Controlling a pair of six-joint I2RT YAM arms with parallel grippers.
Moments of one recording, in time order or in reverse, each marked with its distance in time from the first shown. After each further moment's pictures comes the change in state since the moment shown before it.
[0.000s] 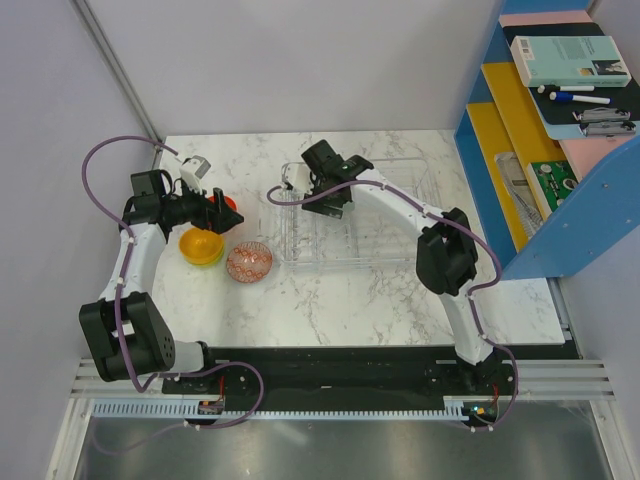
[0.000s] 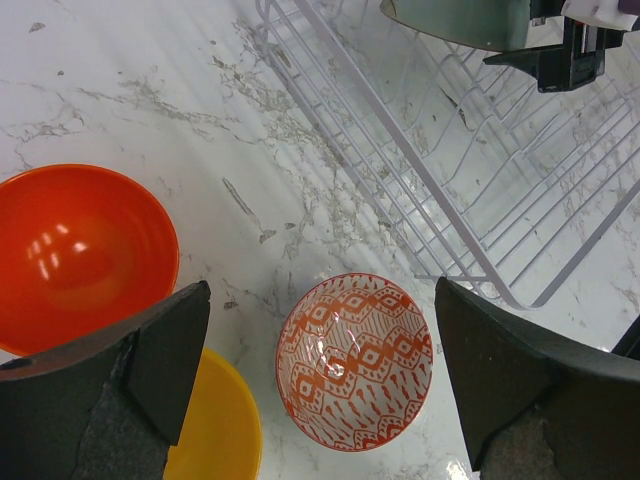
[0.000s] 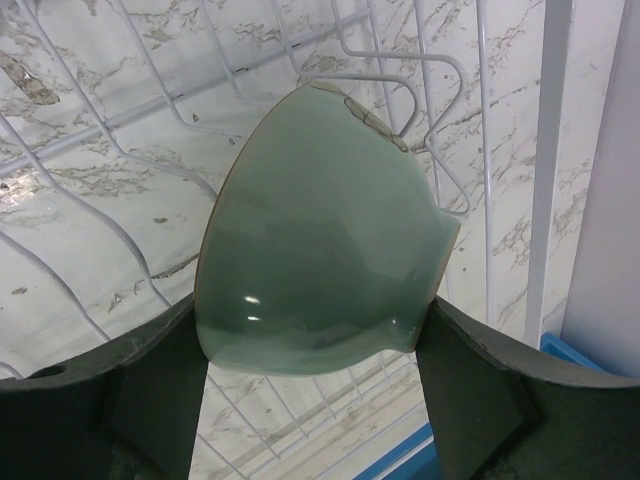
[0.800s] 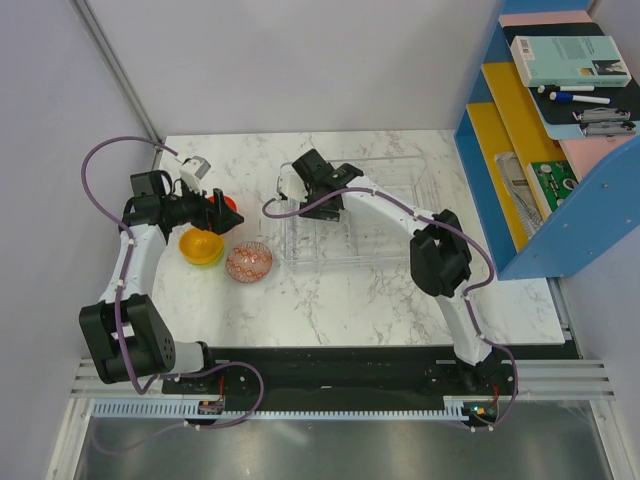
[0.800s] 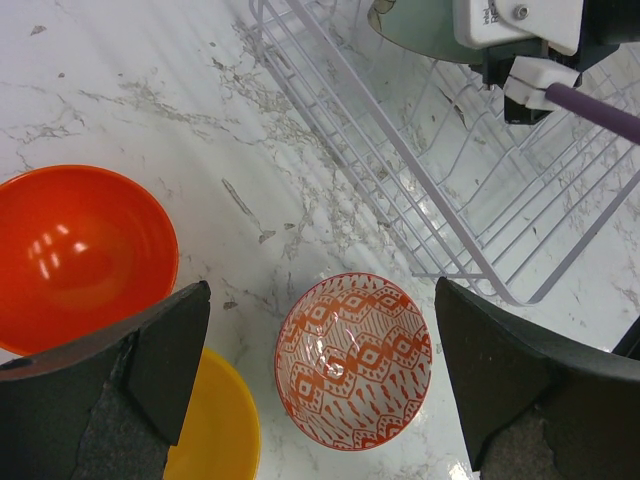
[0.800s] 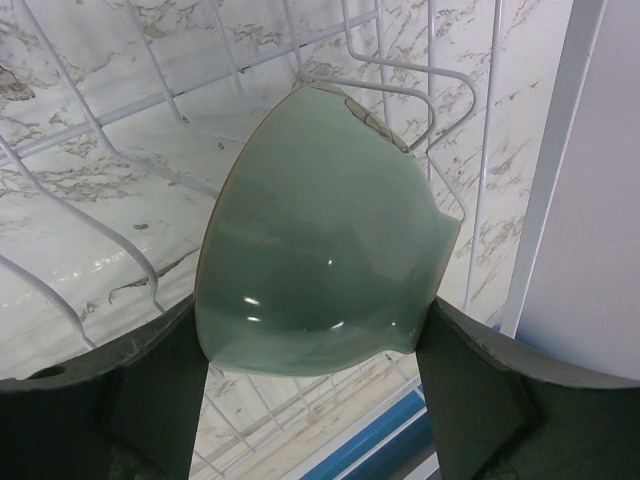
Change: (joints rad) left arm 0.000 -0.010 -0.006 0.004 0.000 0.000; right arm 0.042 0.027 -0.007 0.028 0.089 -0.083
